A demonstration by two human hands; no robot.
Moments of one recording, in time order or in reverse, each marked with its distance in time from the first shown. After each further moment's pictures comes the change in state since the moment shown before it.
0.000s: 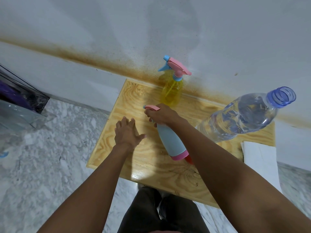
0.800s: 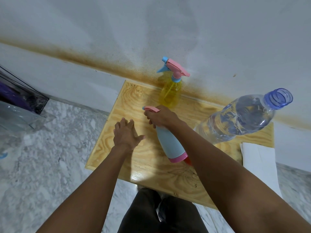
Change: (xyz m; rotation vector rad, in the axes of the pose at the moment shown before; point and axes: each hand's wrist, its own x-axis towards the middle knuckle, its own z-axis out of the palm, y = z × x) left_hand 0.003 -0.002 0.002 0.016 -0.006 -0.004; right_hand -0.005 0.002 -0.001 0.018 0.019 -0.010
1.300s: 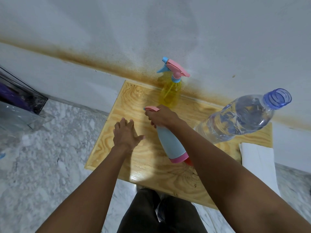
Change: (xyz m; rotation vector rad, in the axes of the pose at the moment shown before) left_hand 0.000 -0.001 0.002 -0.014 0.001 -0.003; right_hand -0.003 -0.003 -0.002 -0.003 0.022 0.031
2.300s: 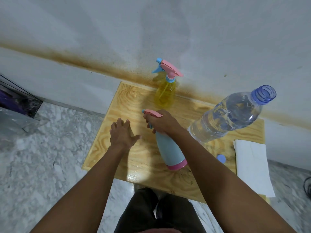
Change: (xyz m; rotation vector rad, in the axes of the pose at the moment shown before) left_hand 0.000 0.001 -0.003 0.025 -0.015 0.014; right_hand -0.028 0.016 0.000 0.187 0.046 -0.037
